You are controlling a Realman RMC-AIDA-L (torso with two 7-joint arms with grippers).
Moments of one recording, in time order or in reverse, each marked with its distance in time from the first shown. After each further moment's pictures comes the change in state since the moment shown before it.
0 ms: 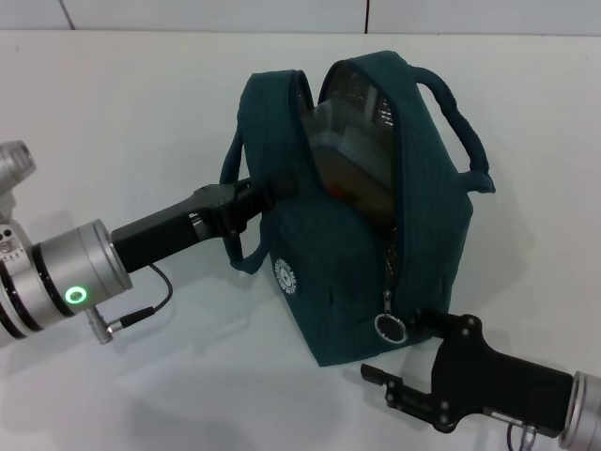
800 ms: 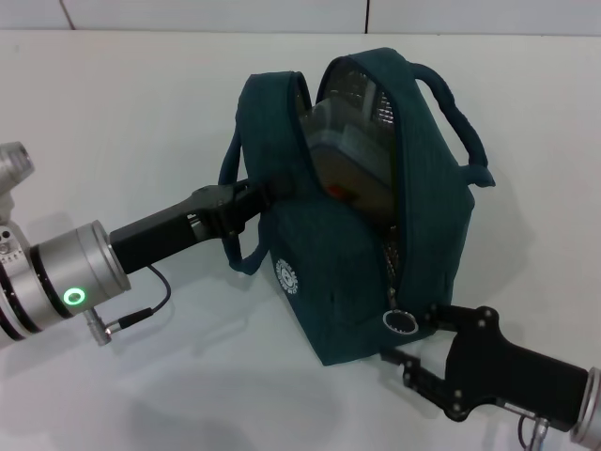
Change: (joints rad) left arm 0.004 0.001 0.000 0.000 0.000 -0.001 0.000; right arm -0.014 -0.006 0.015 0.011 0.034 -0.010 -0.007
